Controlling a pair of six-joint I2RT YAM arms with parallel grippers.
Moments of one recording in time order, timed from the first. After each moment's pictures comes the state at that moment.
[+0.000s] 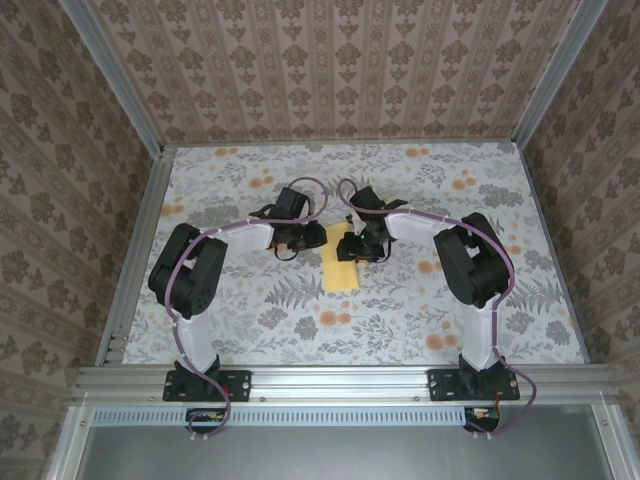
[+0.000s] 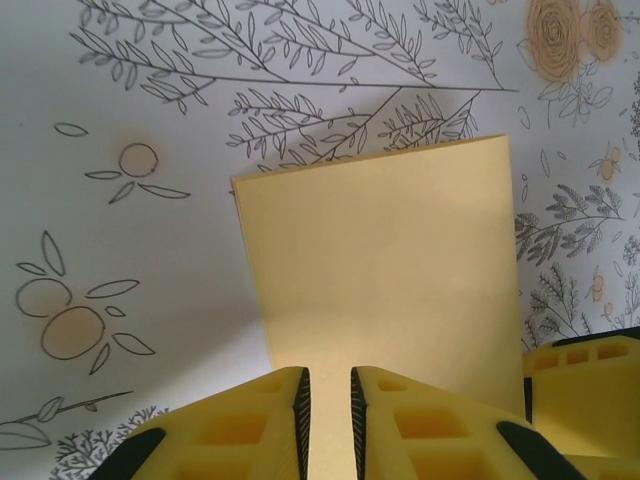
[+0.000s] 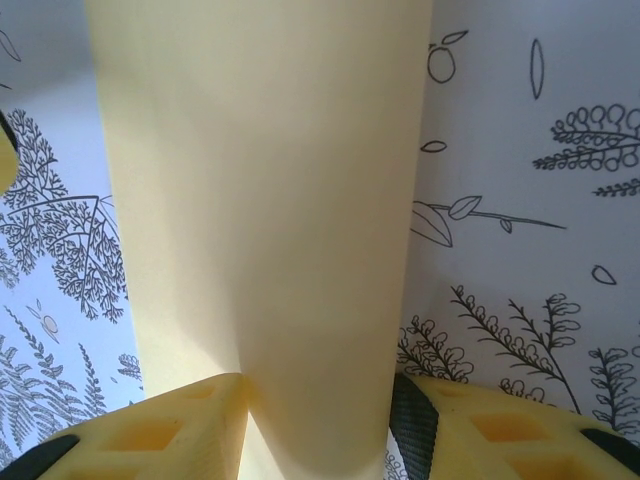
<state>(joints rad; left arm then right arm) -0.58 1.88 1.13 -0.20 0.32 -0.61 0.50 2.00 1.32 -0.60 -0.31 0.45</state>
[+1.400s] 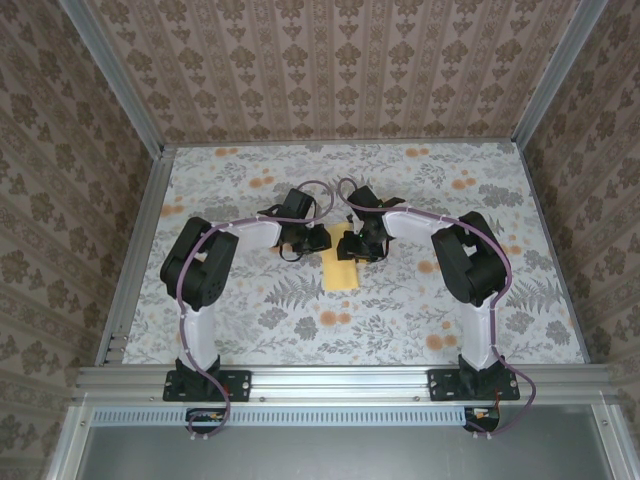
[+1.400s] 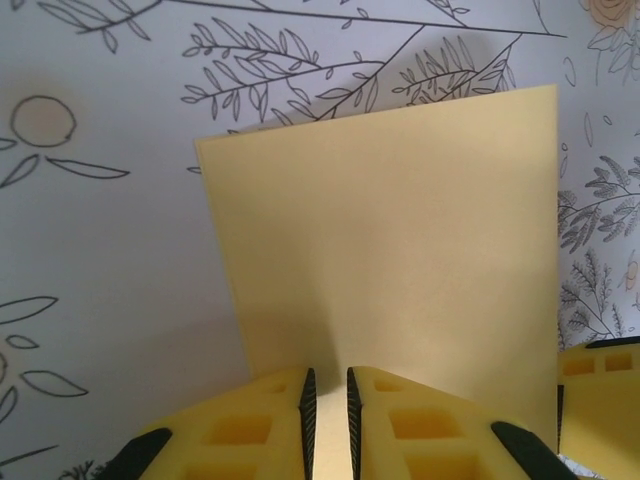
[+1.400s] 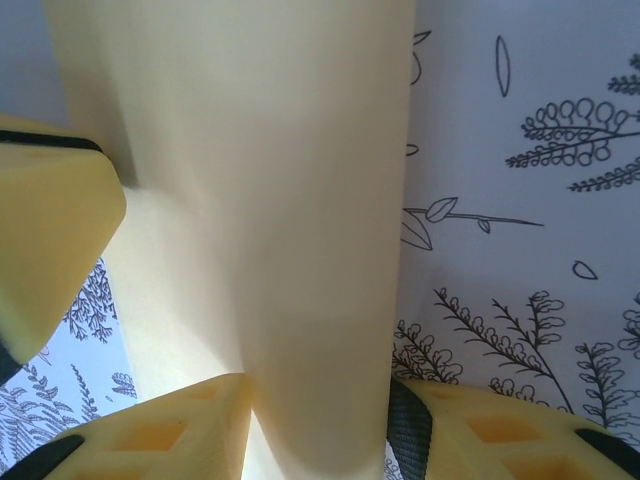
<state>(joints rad) -0.59 1.97 1.18 -0.24 0.36 -0.61 0.50 2.02 1.35 -0.64 -0.29 0.50</state>
